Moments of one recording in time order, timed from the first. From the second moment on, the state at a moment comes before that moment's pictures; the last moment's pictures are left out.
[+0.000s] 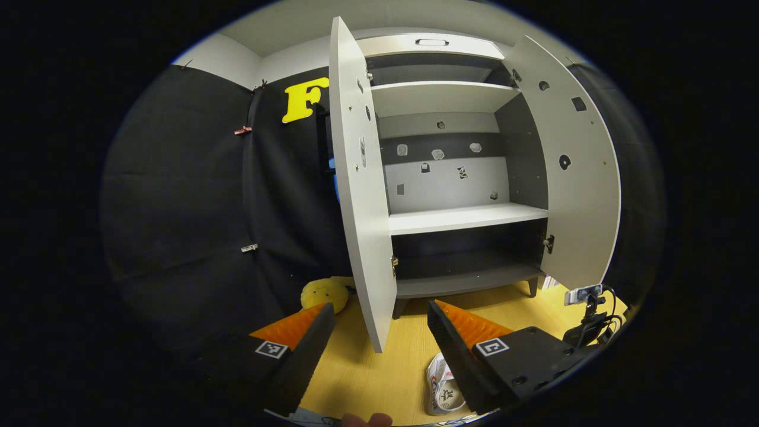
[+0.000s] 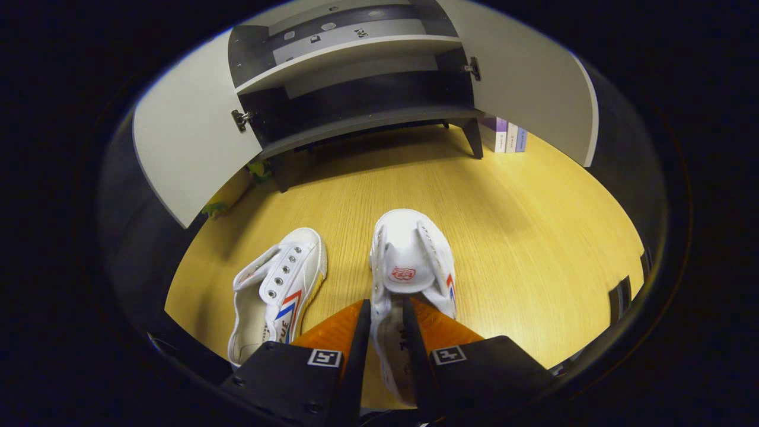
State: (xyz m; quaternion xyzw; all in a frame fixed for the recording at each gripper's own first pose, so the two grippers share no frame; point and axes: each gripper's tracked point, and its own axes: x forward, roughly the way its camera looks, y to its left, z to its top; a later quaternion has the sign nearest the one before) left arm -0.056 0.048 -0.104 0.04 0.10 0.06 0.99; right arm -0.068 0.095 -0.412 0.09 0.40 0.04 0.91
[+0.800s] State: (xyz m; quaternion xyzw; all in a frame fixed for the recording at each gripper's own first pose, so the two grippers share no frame) left arm -0.050 0.055 -0.107 0.06 0.10 0.06 0.99; right arm -0.030 0.092 -0.416 0.09 0.36 0.06 0.93
